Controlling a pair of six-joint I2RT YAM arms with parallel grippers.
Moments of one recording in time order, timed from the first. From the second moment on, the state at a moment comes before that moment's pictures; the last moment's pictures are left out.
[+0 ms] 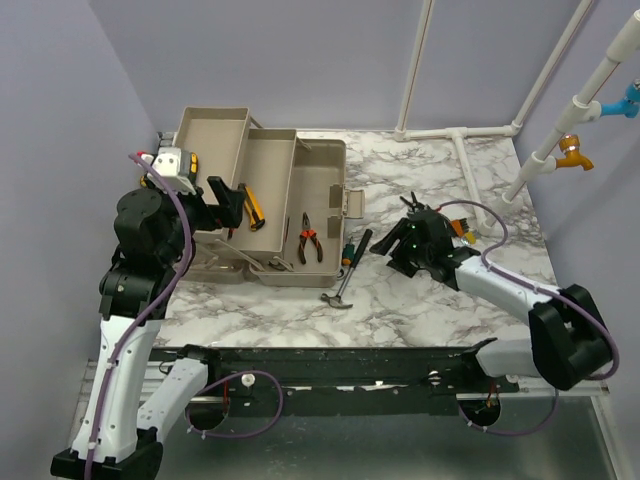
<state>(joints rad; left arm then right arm) -0.17 0.81 1.18 -0.53 0.12 -0.24 0.48 1.29 0.66 -0.14 0.02 1.04</state>
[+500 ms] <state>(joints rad) -0.17 0.68 1.02 -0.42 0.22 -0.25 0.54 1.58 0.69 0.20 -0.21 1.16</state>
